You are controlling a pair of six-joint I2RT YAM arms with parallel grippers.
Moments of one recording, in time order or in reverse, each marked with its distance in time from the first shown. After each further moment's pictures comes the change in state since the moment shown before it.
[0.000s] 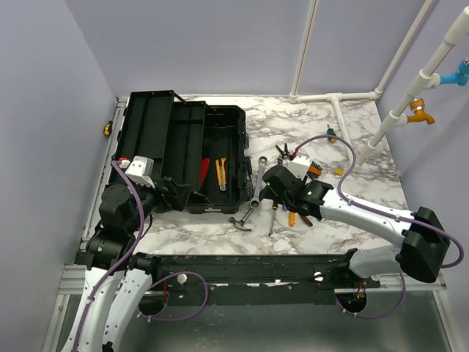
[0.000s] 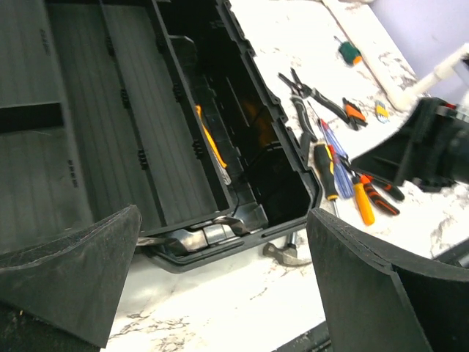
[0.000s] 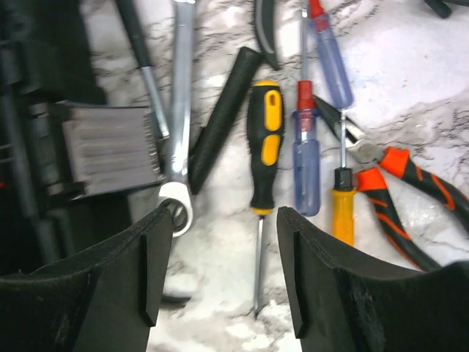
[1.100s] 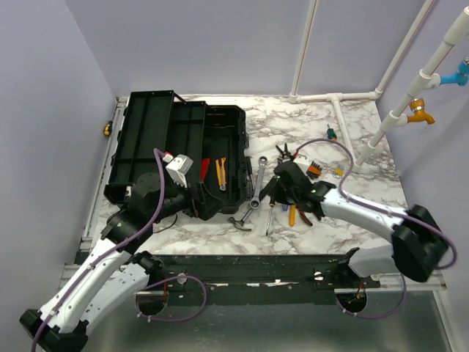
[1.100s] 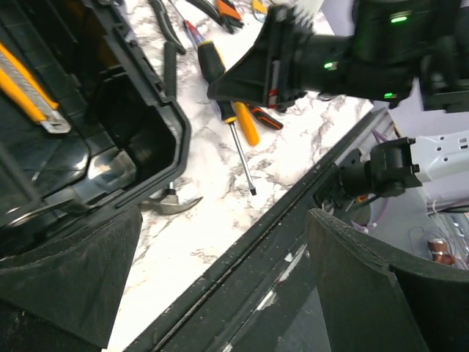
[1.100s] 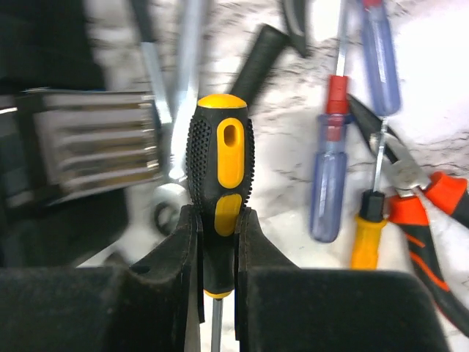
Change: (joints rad) left arm -0.311 0.205 -0.013 0.082 0.131 -0.202; right arm -0.159 0.147 -0.095 0.202 -0.249 -0.117
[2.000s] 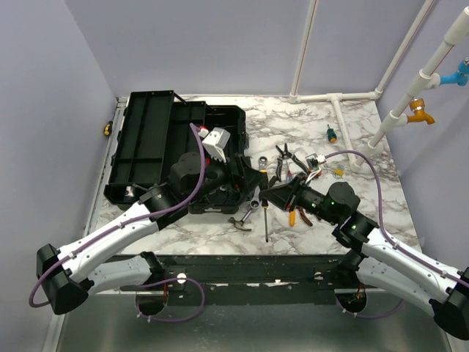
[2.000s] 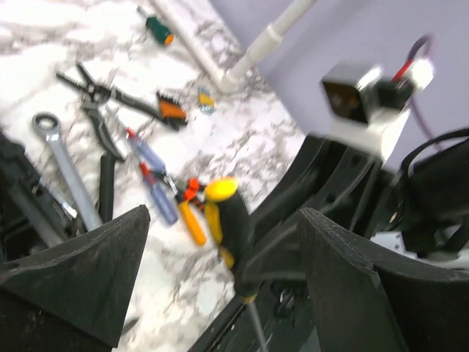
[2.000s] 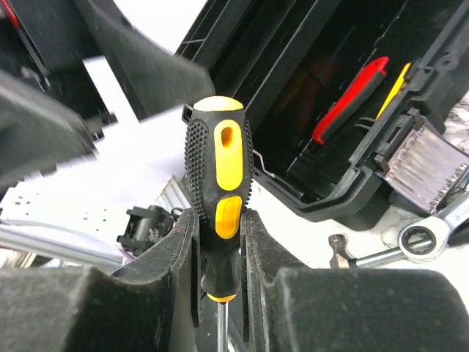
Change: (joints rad) left arm -0.349 0.398 0.197 0.354 -0.321 -0.101; right arm -0.002 -0.669 -0.347 0.618 -0.546 -0.098
